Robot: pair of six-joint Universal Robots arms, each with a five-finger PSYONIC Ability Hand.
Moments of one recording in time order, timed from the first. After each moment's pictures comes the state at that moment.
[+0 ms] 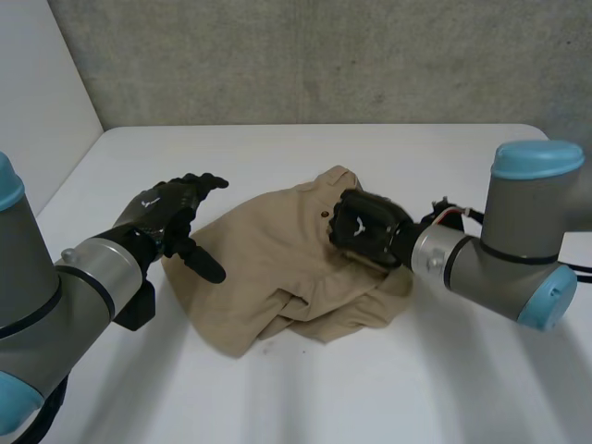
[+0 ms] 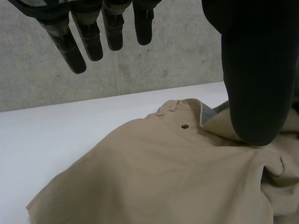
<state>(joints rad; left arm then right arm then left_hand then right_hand) 4.29 -1.72 -1.68 3.13 -1.50 2.97 1.96 -0.92 1.24 0.06 0.95 1.75 0.19 0.21 0.22 0.21 0.05 0.93 1.17 1.18 1.19 0.95</state>
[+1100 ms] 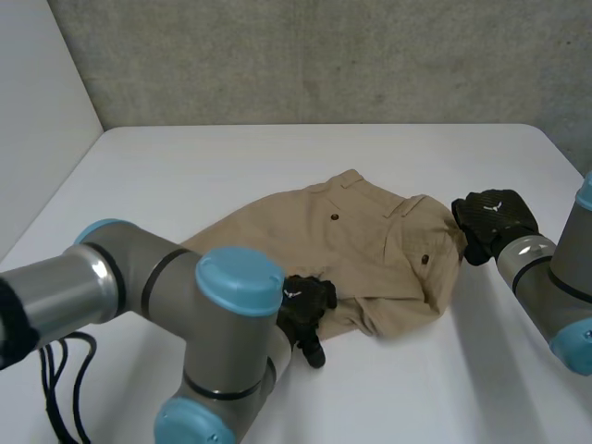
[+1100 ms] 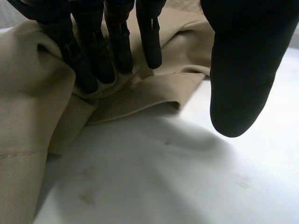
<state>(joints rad) 3.87 -2.27 -1.34 3.10 -1.70 3.01 1.80 -1.15 1.62 -0.18 1.50 2.71 0.47 0.47 0.46 0.47 0.30 0.95 1.17 1.18 1.19 0.97</state>
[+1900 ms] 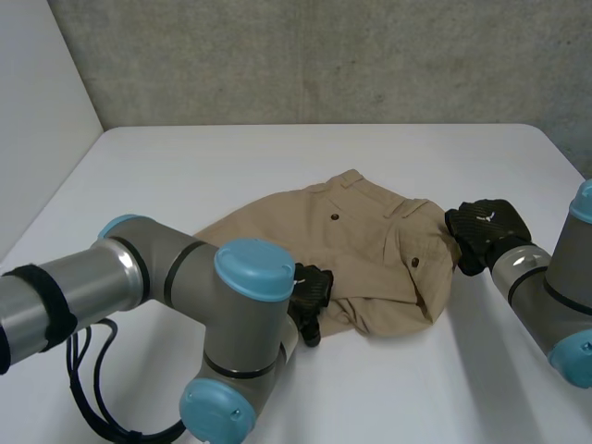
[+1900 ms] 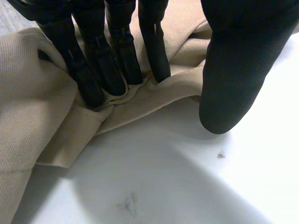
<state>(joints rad) 3.88 -2.37 -1.22 3.10 -1.73 3.11 1.82 -1.16 1.66 -0.19 1.49 2.71 0.67 0.67 0.67 0.67 0.49 0.95 1.17 1.18 1.19 0.97</state>
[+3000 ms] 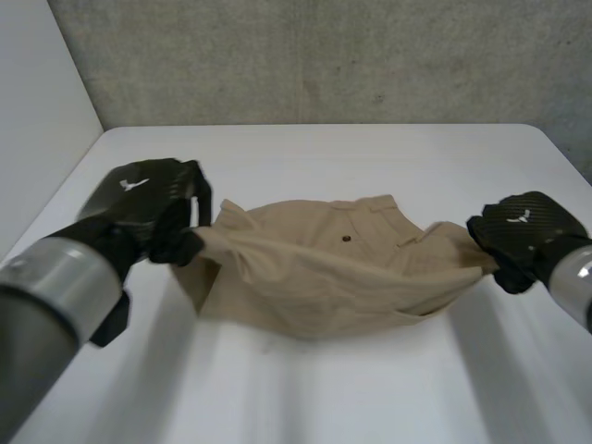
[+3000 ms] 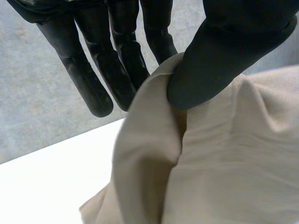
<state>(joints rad) 4.15 -1.49 -1.66 2.96 -1.66 3.12 1.78 -1.56 1.74 0.23 1.42 2.45 1.13 1.20 1.19 1.19 0.99 0.95 1.17 1.18 1.19 0.97</state>
